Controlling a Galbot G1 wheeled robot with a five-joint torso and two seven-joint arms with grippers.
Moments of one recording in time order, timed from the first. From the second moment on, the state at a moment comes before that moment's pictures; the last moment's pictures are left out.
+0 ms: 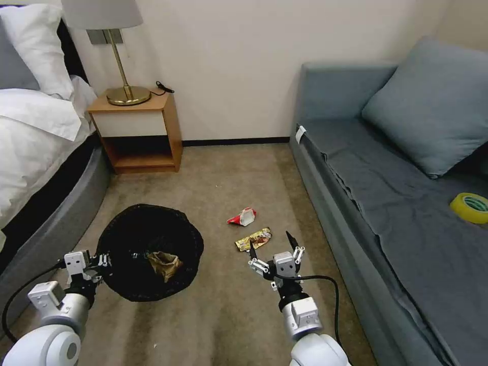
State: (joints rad) left arm 1.60 -1.24 -0.88 -2.07 -0.56 0.31 -0.02; right arm -1.45 1.27 0.00 2.11 -0.04 -0.13 0.37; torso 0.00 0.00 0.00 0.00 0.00
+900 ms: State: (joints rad) left arm 1.60 -1.23 -0.90 -2.06 -0.57 0.31 -0.02; right arm -1.45 1.24 -0.01 2.12 -0.02 -0.15 0.36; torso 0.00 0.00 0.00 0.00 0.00
